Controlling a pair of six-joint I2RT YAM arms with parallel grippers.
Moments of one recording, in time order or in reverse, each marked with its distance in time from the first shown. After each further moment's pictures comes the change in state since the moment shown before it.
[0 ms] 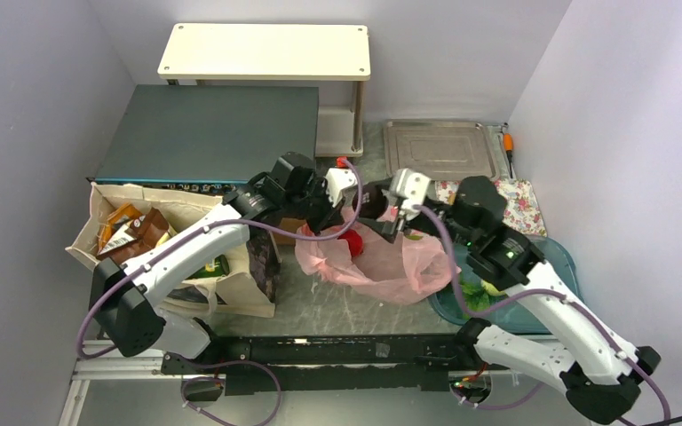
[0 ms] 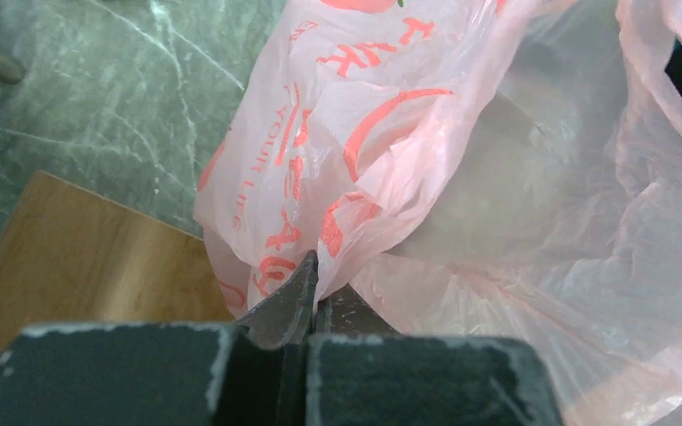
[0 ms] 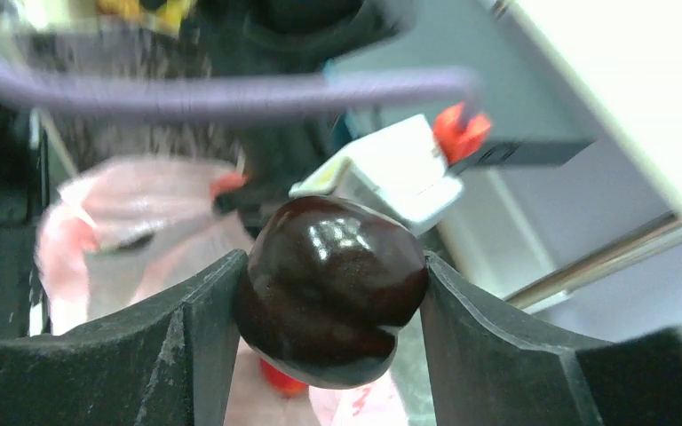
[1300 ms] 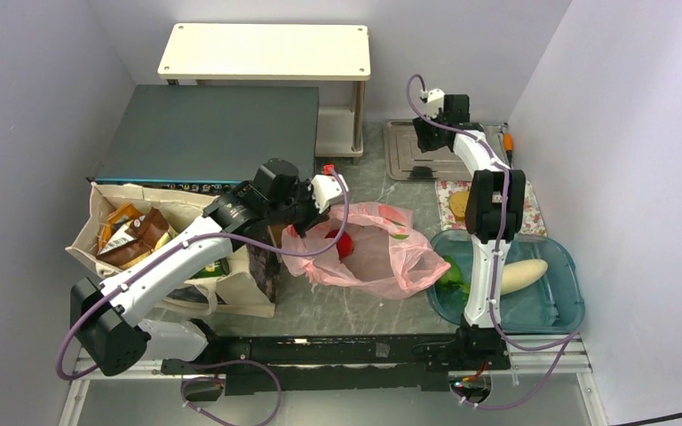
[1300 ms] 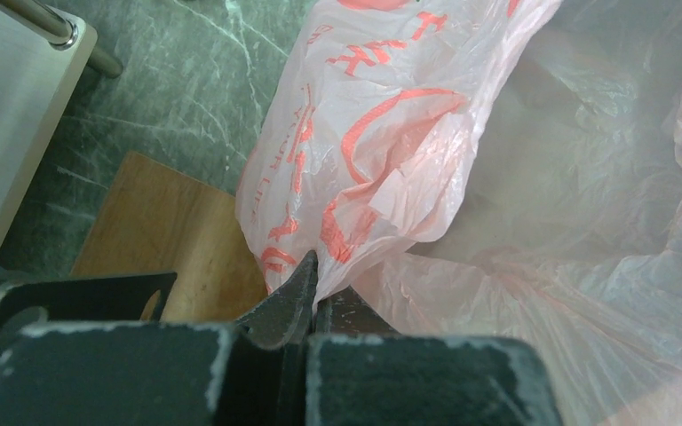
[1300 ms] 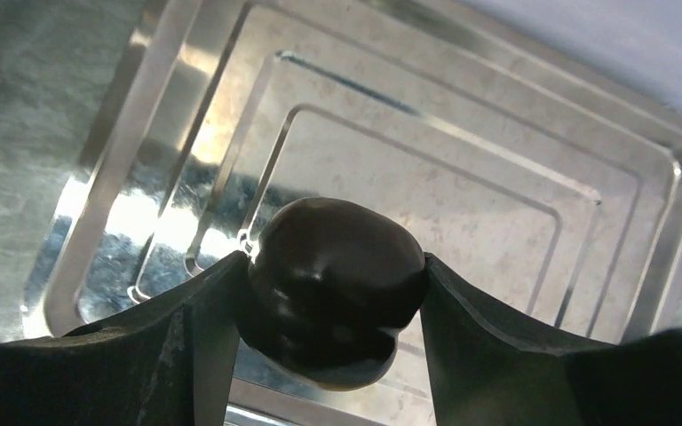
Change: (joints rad) left arm 0.009 -0.136 -0.086 0.014 -0.109 0.124; right arm -0.716 1.365 0.879 -0.049 0.261 0.110
